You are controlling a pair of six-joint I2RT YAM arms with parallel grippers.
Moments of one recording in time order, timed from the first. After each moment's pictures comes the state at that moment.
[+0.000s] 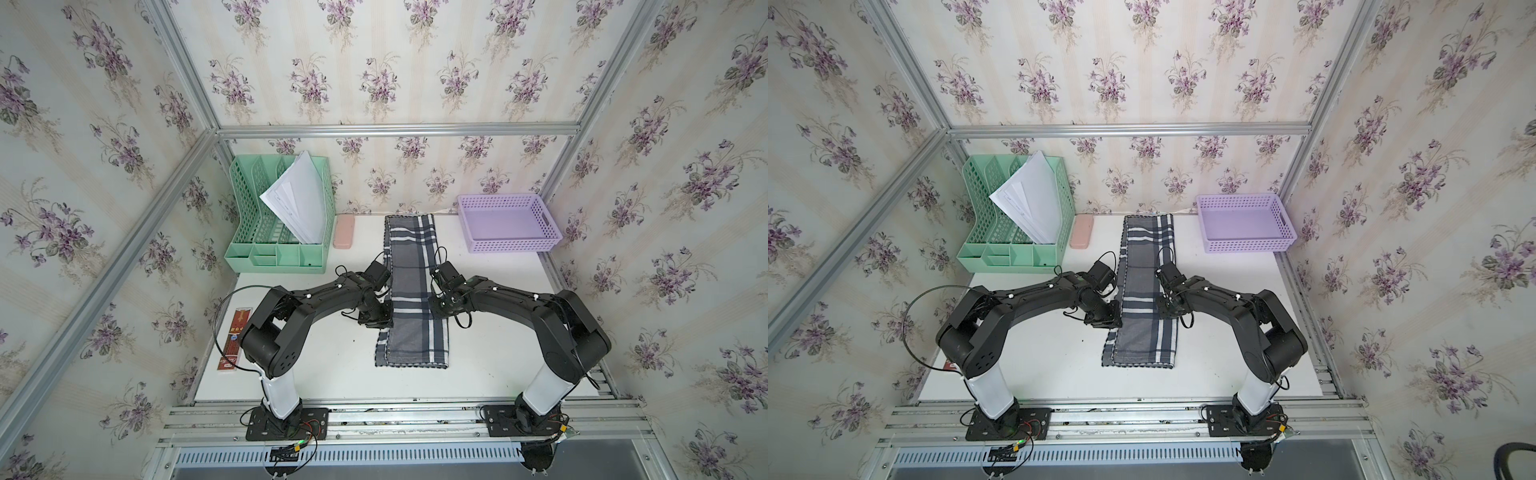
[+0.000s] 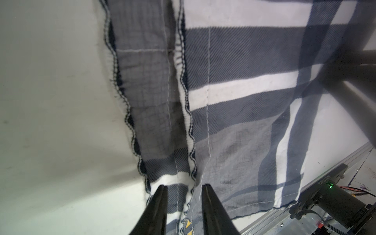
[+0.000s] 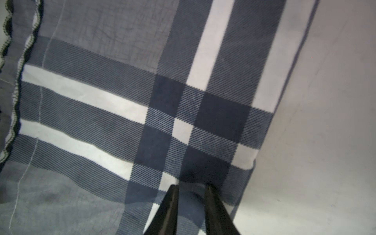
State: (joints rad) left arm -0.61 1.80 1.12 -0.65 0.35 -0.56; right arm 0.59 1.71 0.98 -0.48 0.01 0.30
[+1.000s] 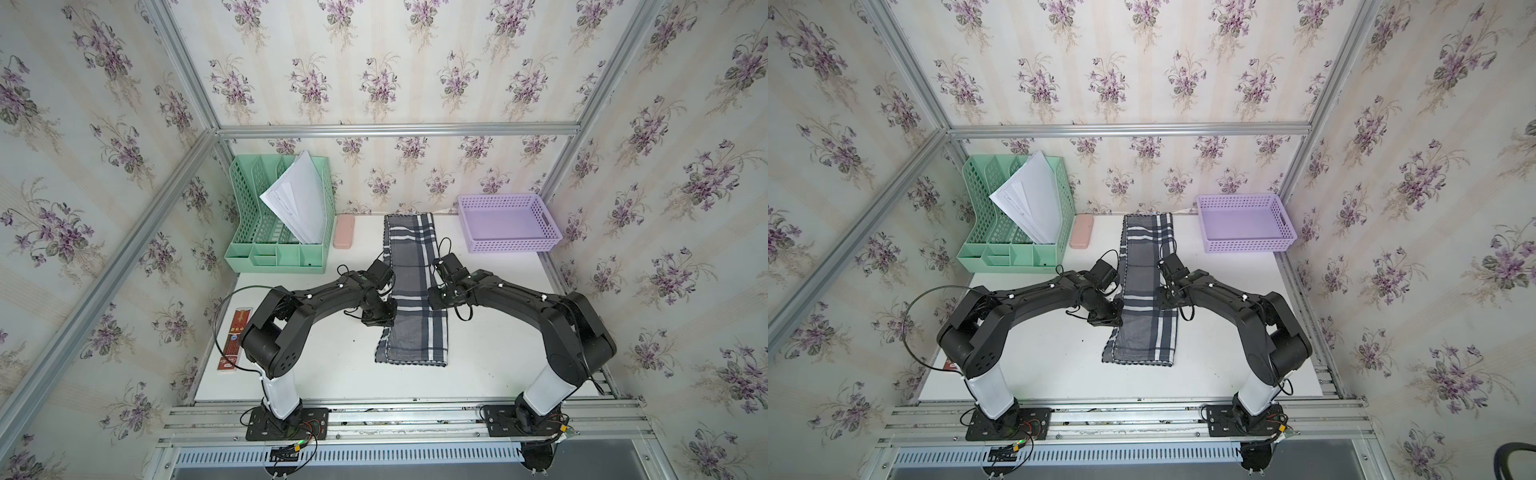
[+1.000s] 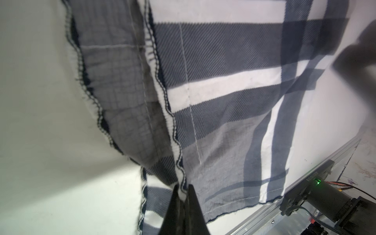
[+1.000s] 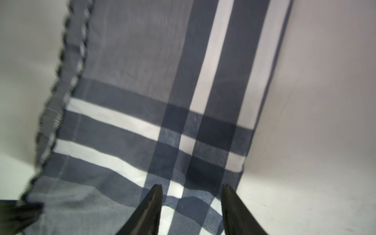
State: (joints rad) left arm -0.62 1.79 1.14 -0.64 0.36 -0.58; right arm 0.54 1.67 1.06 -0.49 -0.02 0.32
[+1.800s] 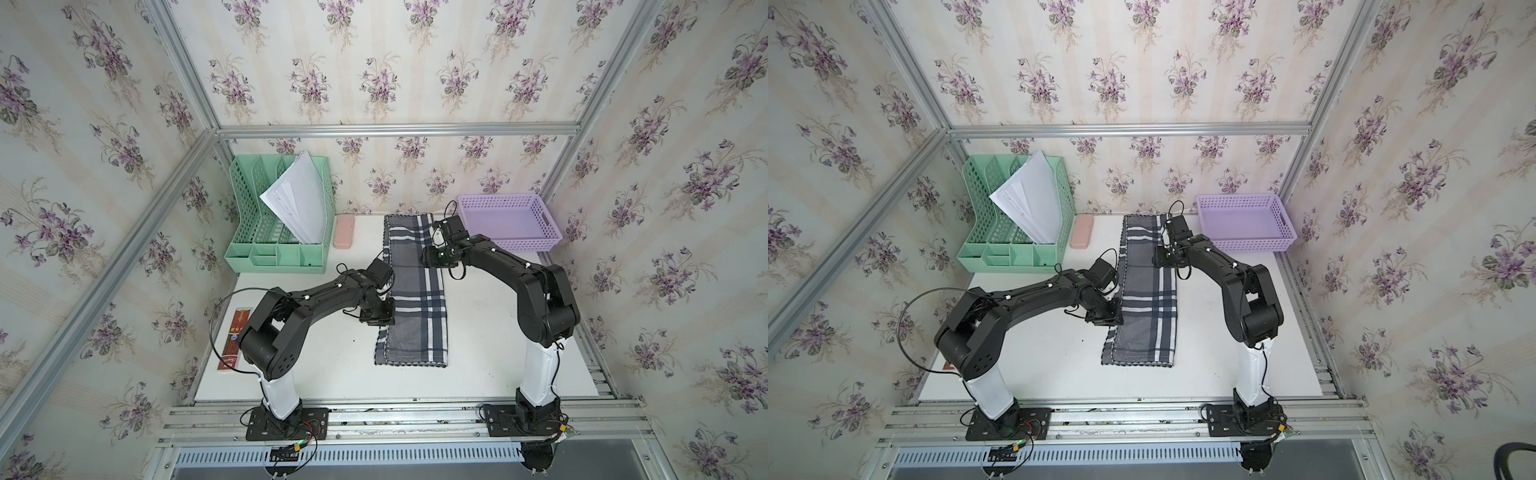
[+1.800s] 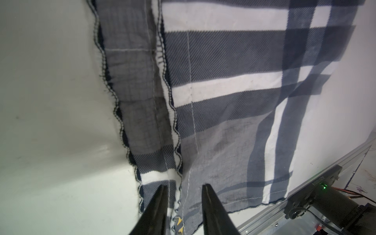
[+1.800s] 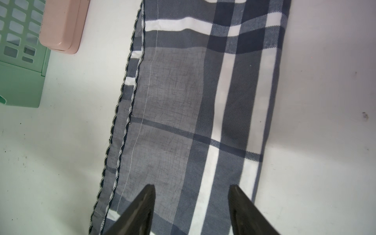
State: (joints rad) left arm -0.62 1.80 1.14 -0.67 0.33 -0.58; right arm 0.41 1.99 1.49 -0.50 -0.17 0.28
